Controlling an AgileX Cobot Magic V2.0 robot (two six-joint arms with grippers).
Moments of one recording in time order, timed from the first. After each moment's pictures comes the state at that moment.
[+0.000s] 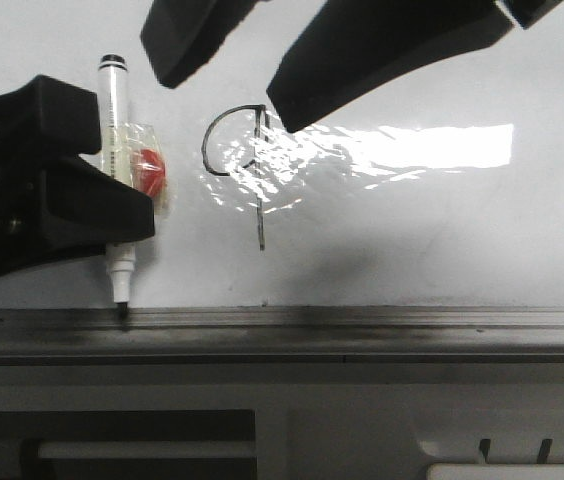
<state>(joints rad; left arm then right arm) -0.86 1.22 -0.36 -0.29 -0.36 -0.38 0.83 1.17 -0.96 0.38 0.61 0.00</state>
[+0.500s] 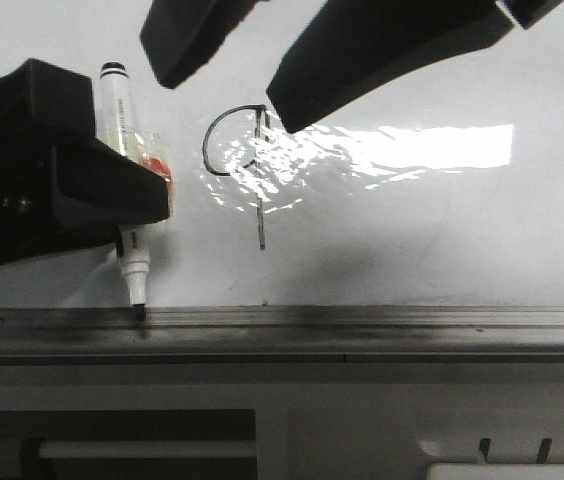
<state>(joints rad) -0.86 1.19 -0.36 -0.25 -0.37 -0.38 0.83 1.17 -0.96 0.38 0.61 0.00</state>
